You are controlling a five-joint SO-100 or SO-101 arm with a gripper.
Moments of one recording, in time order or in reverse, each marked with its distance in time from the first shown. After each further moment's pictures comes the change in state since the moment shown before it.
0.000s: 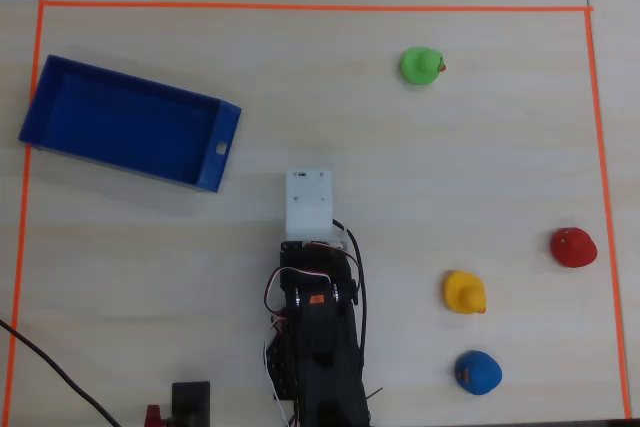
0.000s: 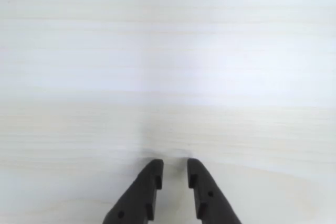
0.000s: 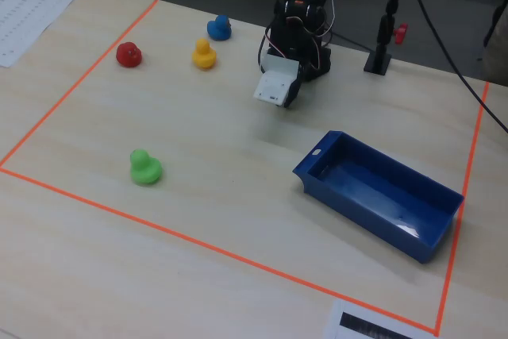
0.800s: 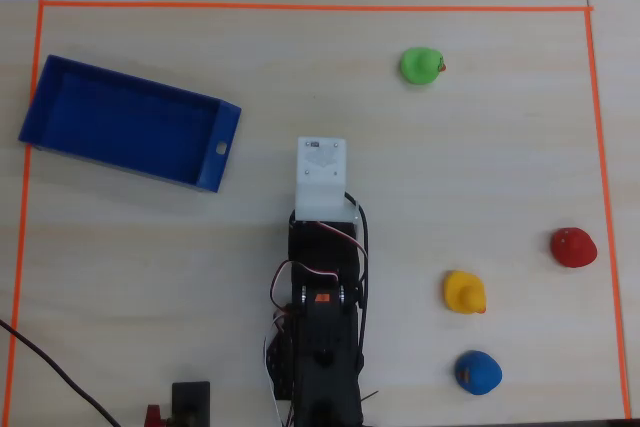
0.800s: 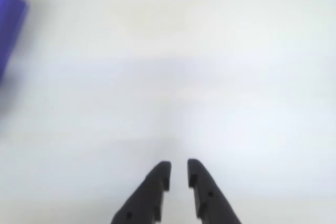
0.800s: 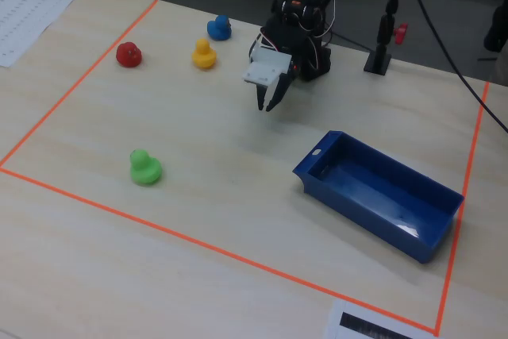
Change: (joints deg) arm 7.8 -0.2 0.2 -26.0 -5.3
